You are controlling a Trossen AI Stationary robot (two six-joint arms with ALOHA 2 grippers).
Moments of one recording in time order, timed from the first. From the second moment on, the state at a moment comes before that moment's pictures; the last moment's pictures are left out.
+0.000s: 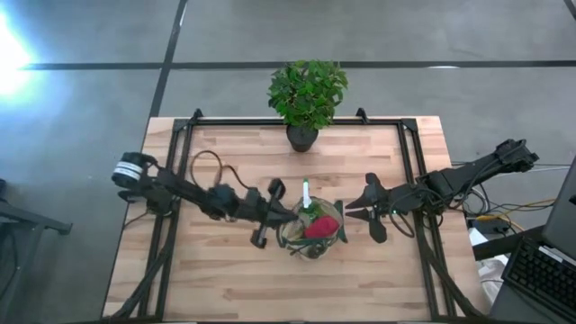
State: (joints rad) left arm -0.21 1.63 0.72 1.40 0.05 -0.13; right arm 0.38 0.94 0.76 -0.36 0.29 0.44
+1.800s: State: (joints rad) left arm -0.34 2.00 0.83 1.51 -0.27 -0.03; right arm 0.41 0.94 0.76 -0.24 0.28 0.44
